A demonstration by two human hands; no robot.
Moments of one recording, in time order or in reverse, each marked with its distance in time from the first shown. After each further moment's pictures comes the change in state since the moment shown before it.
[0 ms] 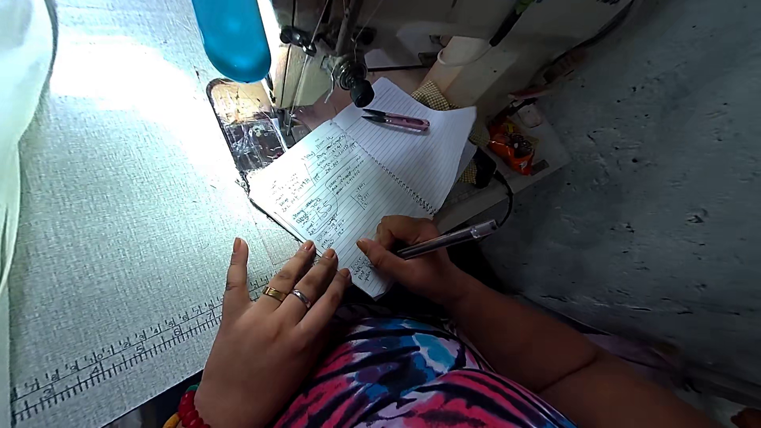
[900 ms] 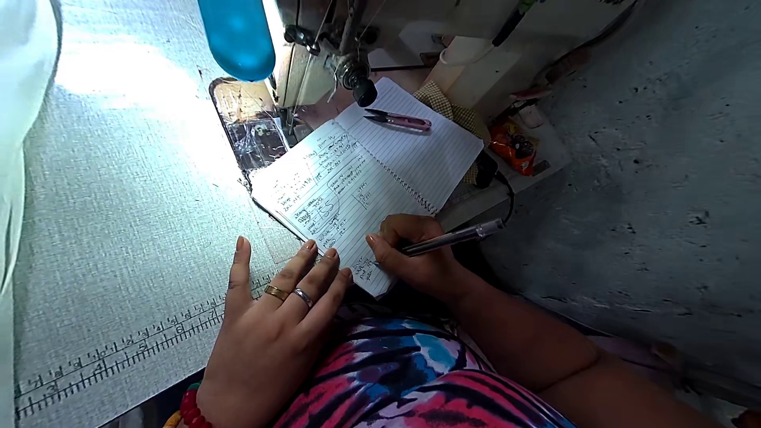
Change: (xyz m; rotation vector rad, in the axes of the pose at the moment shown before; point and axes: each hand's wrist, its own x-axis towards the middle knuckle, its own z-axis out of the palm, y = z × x) left_hand 0.000 0.000 0.000 0.001 0.007 0.000; right_hand 0.001 0.001 -0.003 -0.006 -0.005 -0.006
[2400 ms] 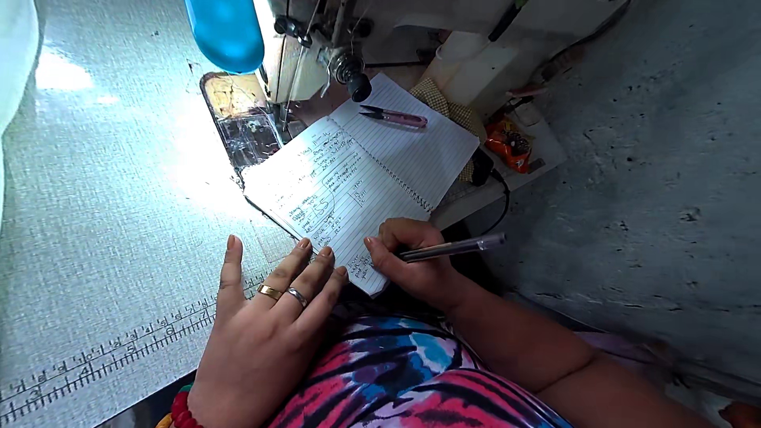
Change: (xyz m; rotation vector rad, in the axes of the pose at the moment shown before) left_hand -0.001 -0.001 0.001 -0.004 0.008 0.005; right_hand -0.009 -0.003 0.004 0.019 0.051 0.008
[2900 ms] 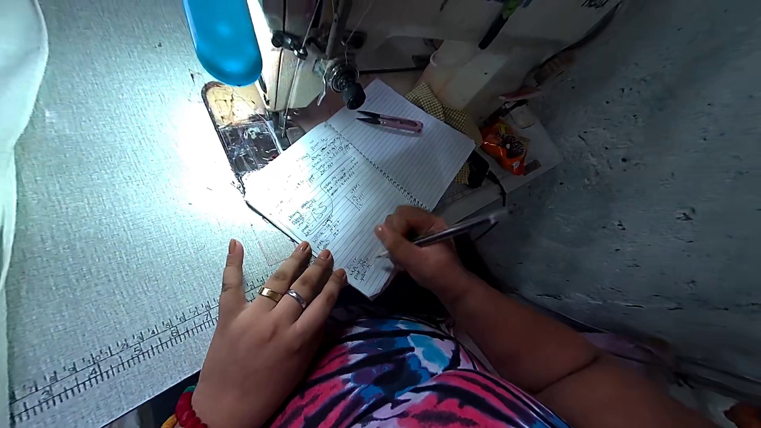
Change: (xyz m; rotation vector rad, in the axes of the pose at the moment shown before) left_hand 0.000 -0.001 -0.001 0.005 -0.010 0.000; right_hand 0.002 0.004 -0.010 0.181 0.058 0.103
